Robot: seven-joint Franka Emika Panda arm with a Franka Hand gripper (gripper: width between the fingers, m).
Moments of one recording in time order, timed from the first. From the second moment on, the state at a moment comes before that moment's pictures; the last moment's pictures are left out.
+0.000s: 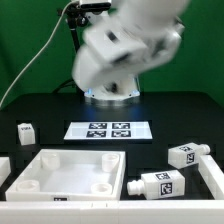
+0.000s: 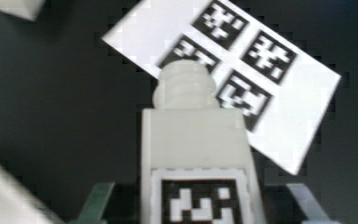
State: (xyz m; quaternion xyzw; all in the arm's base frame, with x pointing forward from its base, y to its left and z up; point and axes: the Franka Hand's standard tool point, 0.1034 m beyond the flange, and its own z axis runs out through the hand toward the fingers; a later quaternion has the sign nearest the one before) arm 0.479 -0.026 0.175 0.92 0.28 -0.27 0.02
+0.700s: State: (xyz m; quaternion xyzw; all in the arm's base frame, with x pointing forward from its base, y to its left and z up) arm 0.496 -0.029 0.162 0.97 0.22 -0.06 -0.05
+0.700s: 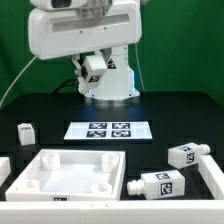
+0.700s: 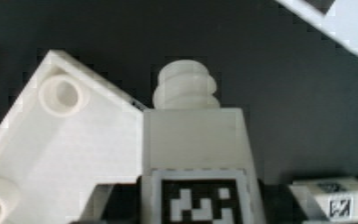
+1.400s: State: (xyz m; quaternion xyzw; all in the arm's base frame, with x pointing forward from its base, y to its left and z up) arm 0.520 -0.045 0.148 0.97 0.20 0.09 -0.06
